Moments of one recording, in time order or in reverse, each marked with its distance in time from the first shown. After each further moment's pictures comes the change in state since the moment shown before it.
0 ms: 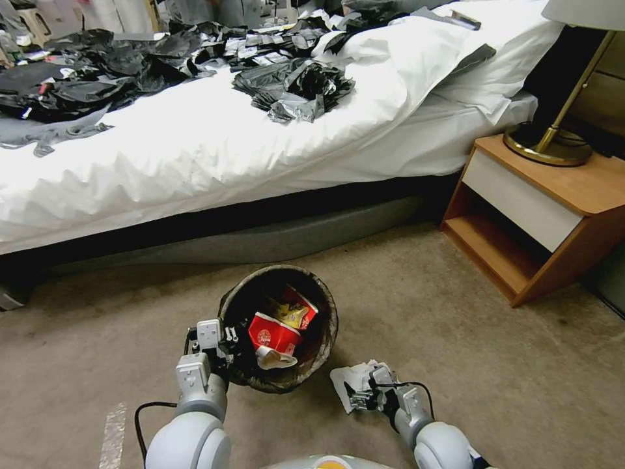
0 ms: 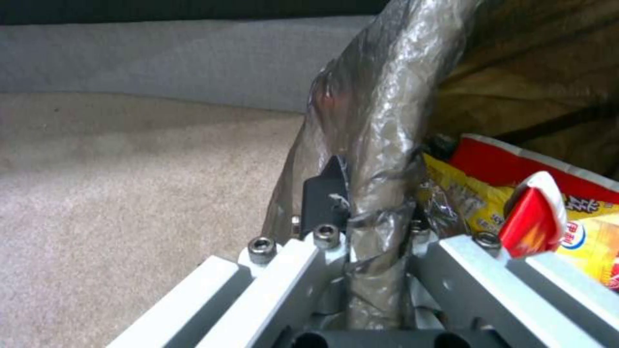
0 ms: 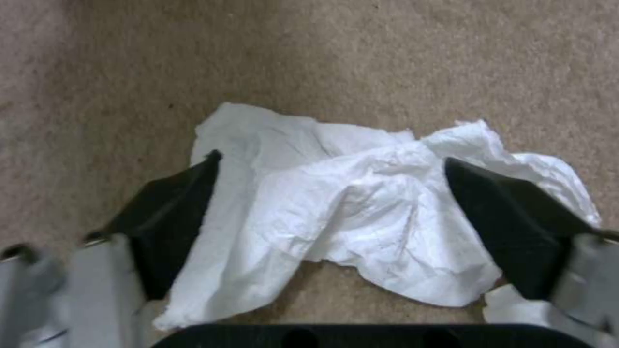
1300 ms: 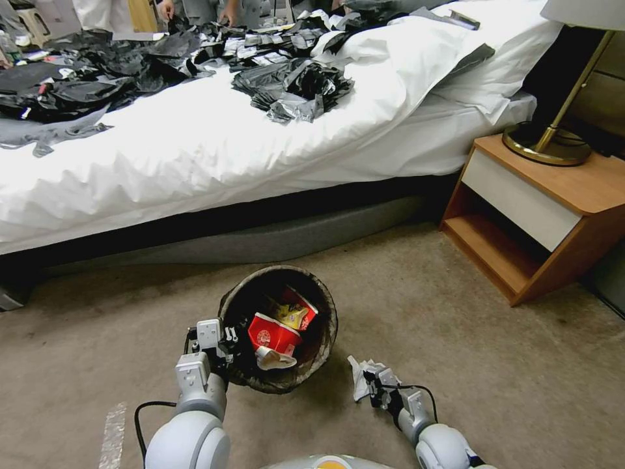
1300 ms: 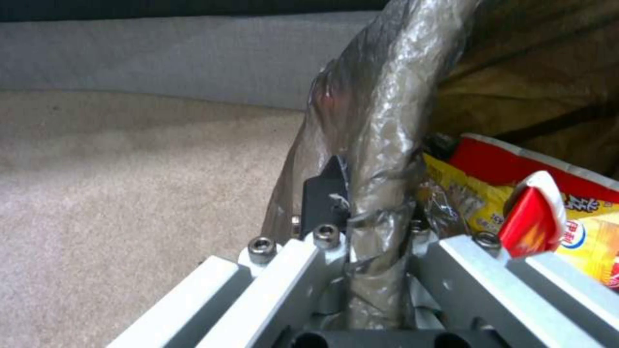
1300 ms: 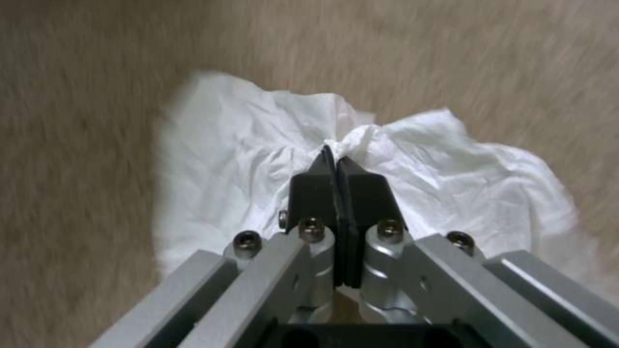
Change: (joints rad) left arm -0.004 0.010 -0.001 0.006 -0.008 0.004 0.000; right arm 0.047 0.050 0.056 -0.153 -0.030 0.160 -0.056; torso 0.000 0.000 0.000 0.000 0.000
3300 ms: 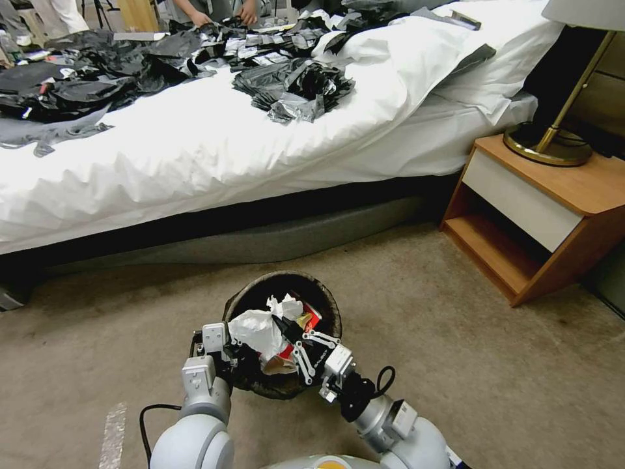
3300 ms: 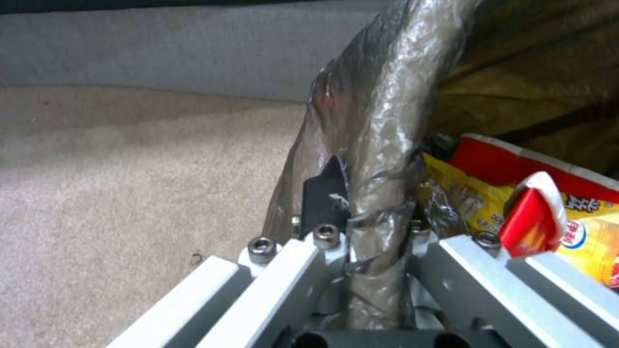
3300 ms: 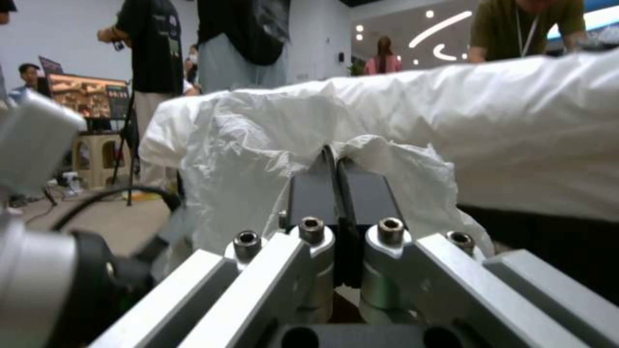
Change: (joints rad) left arm 0.009 0.000 0.018 0.006 0.015 -0.001 0.000; right arm -0.119 -0.031 -0.156 0.638 -0.085 0.411 -0.139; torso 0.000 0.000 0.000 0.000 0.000
